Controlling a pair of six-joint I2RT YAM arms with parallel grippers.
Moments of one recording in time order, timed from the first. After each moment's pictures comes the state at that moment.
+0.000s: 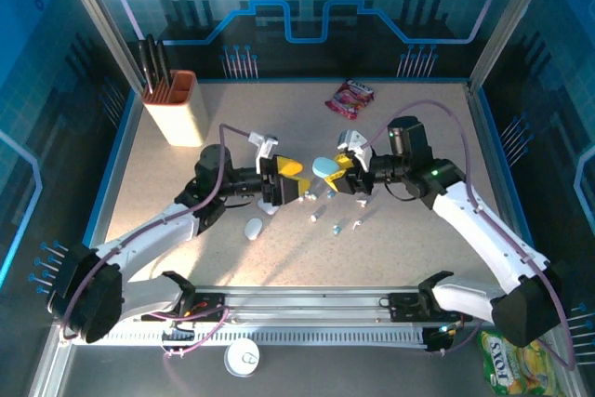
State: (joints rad) left arm -0.50 1.18 0.63 0.52 0.82 -0.54; right arm 0.43 1.16 1.04 -0.52 -0.76 -0.37
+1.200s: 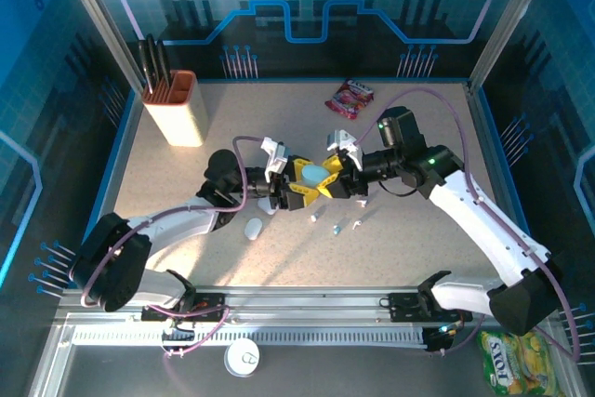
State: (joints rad) left arm -0.56 1.37 0.65 0.94 1.03 -0.40; right arm 0.50 1.22 1.21 -0.71 -0.87 -0.41
